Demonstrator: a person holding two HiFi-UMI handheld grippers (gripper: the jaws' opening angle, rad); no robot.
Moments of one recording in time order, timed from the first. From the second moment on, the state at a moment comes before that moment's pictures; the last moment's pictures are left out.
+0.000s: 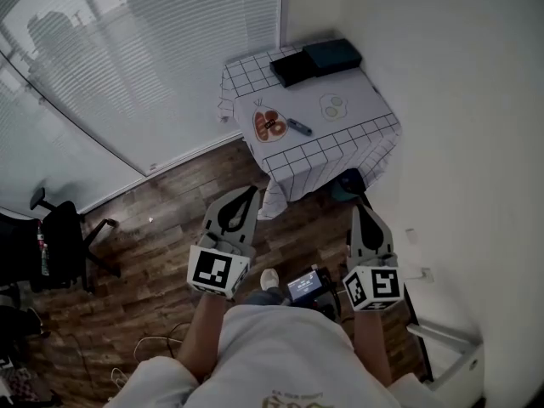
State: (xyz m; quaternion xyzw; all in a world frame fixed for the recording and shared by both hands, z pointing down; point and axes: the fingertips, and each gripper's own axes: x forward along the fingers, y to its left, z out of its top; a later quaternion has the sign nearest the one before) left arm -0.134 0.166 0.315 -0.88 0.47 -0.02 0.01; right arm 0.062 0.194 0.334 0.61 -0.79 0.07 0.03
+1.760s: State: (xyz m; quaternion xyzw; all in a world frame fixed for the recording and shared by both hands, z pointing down) left arm -0.081 -0.094 0.342 -0.88 0.48 -0.07 0.00; right arm 0.063 -0.076 0.361 0.50 -0.86 0.03 0.08
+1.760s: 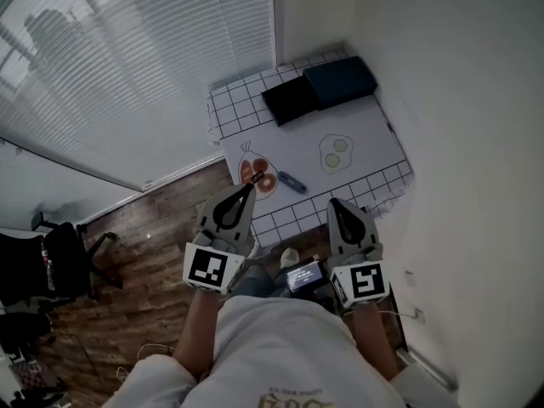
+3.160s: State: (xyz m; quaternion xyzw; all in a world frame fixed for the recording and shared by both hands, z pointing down) left arm -0.066 -0.204 0.489 -0.94 0.29 -0.19 -0.05; right arm 0.070 -0.160 0.485 0.55 -0.80 0.18 0.14
